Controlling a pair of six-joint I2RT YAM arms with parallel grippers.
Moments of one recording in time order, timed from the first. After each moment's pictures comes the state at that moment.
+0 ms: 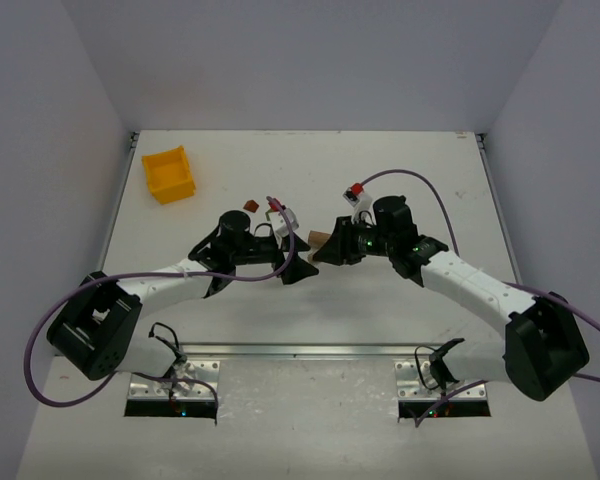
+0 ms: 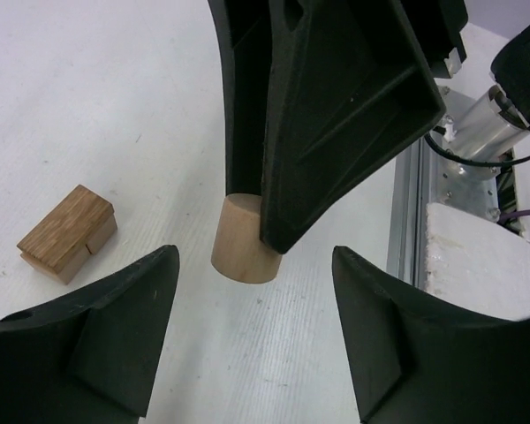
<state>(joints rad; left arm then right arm) -0.57 1.37 0.61 0.49 0.73 -0.05 0.53 1.28 0.72 0.02 -0.54 0.49</state>
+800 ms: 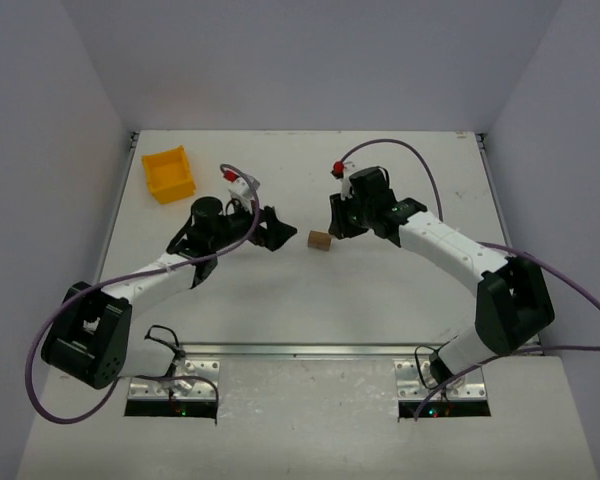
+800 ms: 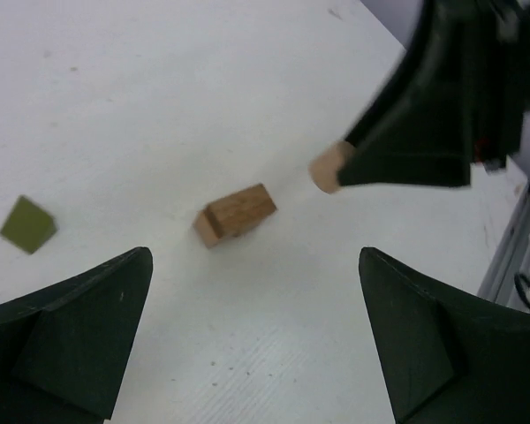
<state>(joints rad) -0.37 1.31 0.62 0.46 0.47 -0.29 0.54 1.54 1.08 -0.34 -0.09 0.18</state>
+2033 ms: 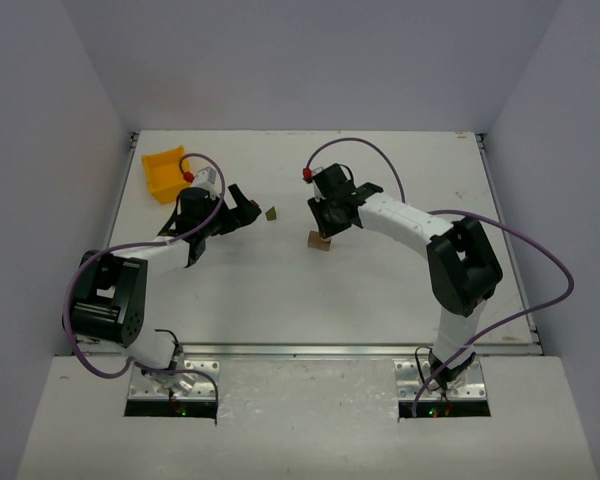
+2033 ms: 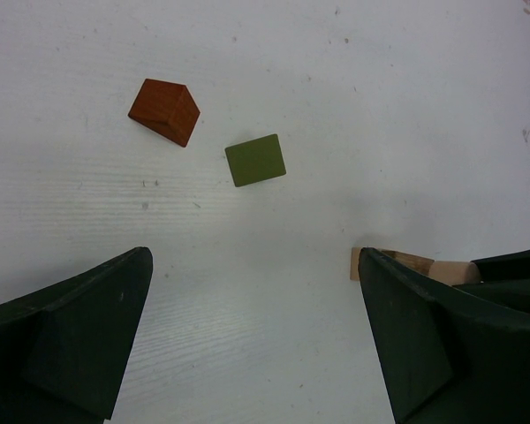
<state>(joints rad) -0.15 1.52 0.69 0.35 0.23 -0.58 0.61 1.86 1.35 -0.50 0.06 0.11</state>
